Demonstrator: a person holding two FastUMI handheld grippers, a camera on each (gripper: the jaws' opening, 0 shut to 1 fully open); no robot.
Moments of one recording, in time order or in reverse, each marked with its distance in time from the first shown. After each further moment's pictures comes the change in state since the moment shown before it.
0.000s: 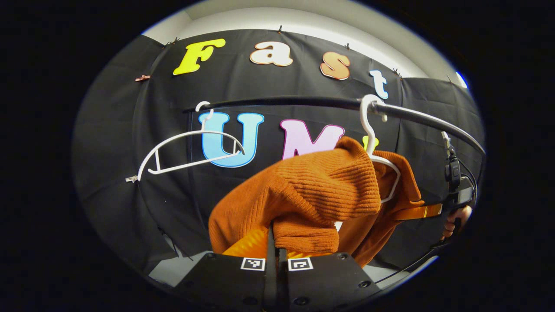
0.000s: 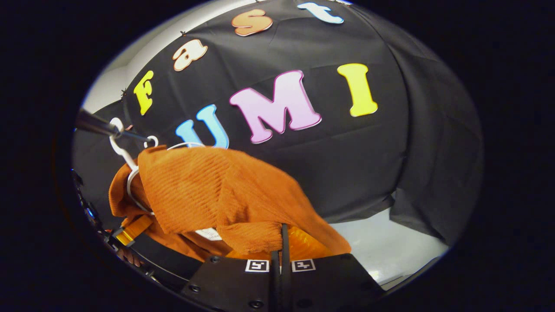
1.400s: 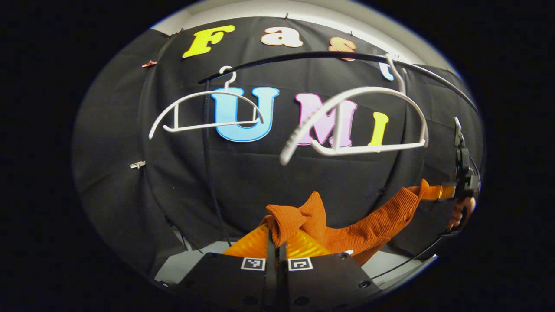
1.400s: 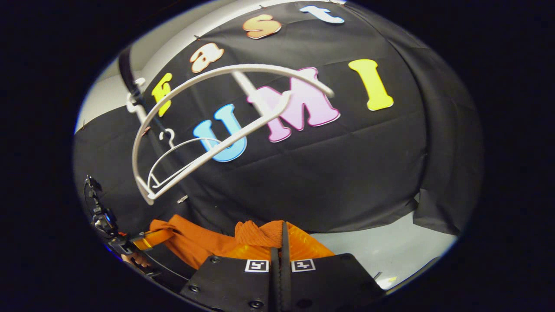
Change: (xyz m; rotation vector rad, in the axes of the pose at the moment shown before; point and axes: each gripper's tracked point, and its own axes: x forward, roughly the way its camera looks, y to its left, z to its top) left arm 0.009 0.060 -0.120 0.061 0.087 -0.020; right arm 0.024 0.067 -0.099 0.023 -0.053 0.214
